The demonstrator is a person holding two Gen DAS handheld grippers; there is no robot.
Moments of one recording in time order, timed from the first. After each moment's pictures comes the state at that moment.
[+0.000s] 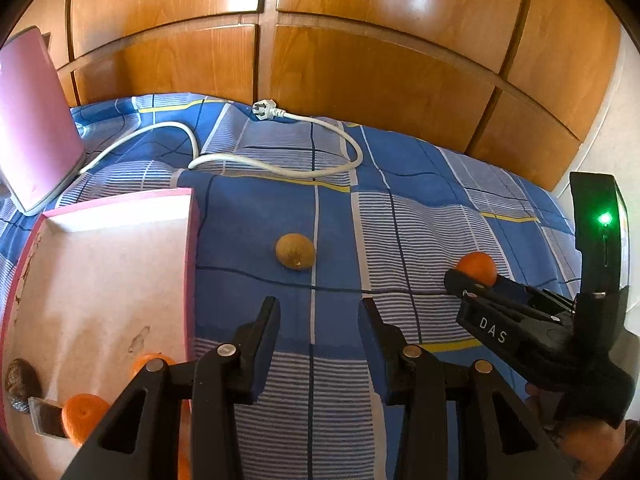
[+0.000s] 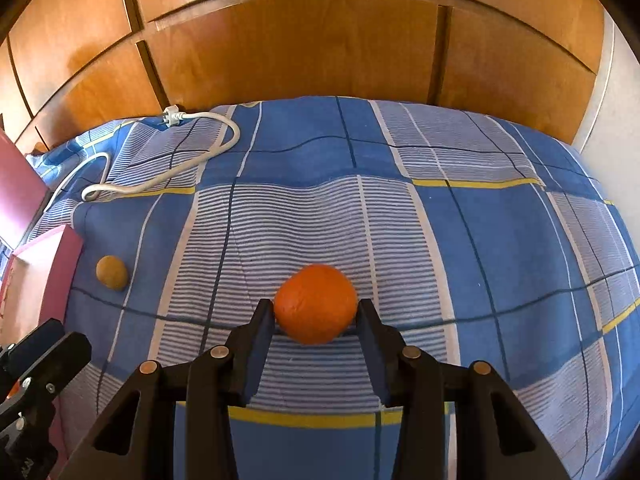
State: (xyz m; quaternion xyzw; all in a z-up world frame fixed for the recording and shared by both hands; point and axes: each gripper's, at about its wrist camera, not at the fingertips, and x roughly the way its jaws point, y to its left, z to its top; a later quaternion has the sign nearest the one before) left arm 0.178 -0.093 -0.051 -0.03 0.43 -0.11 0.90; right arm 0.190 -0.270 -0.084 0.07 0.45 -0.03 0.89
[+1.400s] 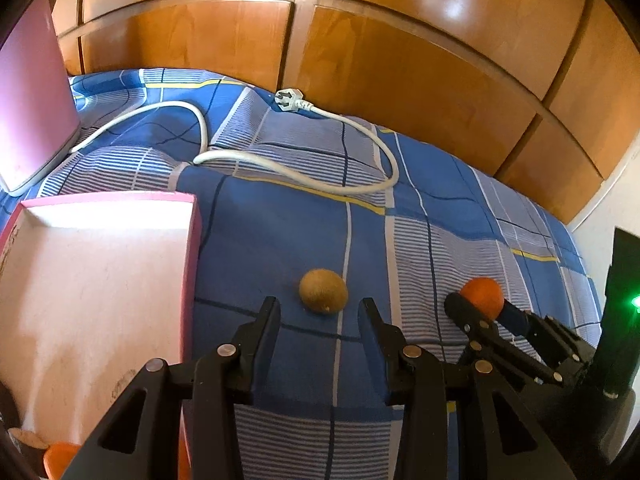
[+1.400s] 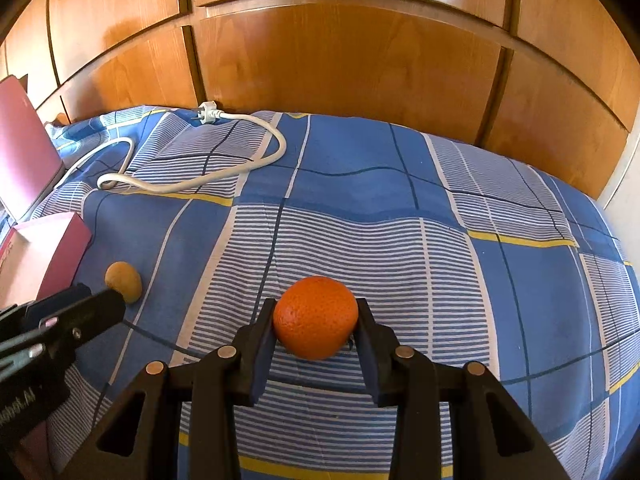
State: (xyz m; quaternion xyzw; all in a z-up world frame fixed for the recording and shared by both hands) left arm 0.225 -0.079 -0.068 -0.08 0.45 -0.08 0.89; right arm 0.212 -0.238 -0.087 0.01 0.42 0.01 0.91
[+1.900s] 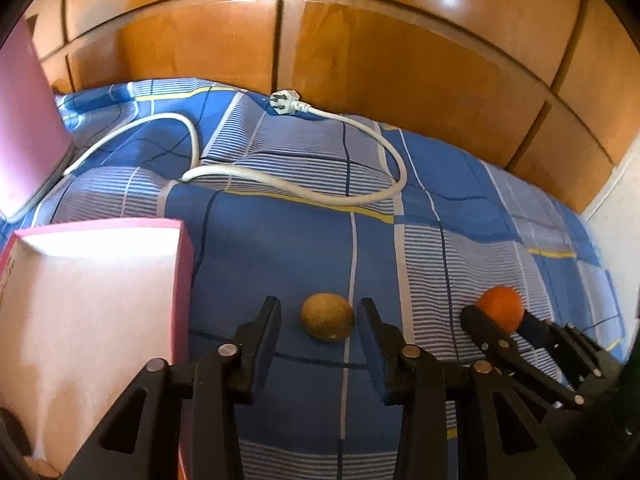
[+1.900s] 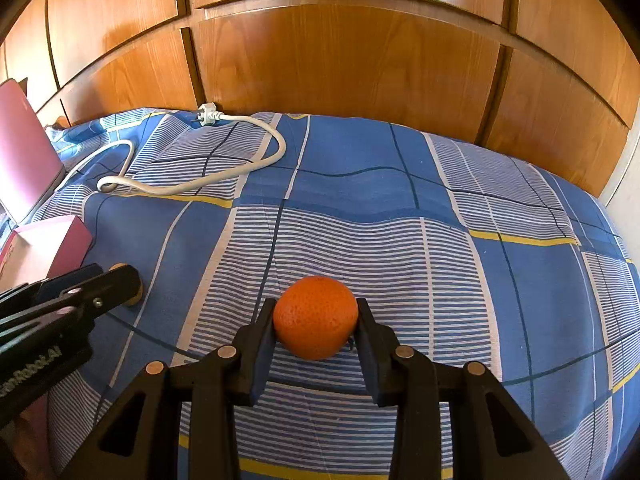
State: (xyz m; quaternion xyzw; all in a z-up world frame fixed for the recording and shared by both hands) left arm 0.244 -0.091 -0.075 -0.04 0.45 -0.08 0.89; right arm 0.212 -0.240 -0.087 0.01 0.42 0.01 0.91
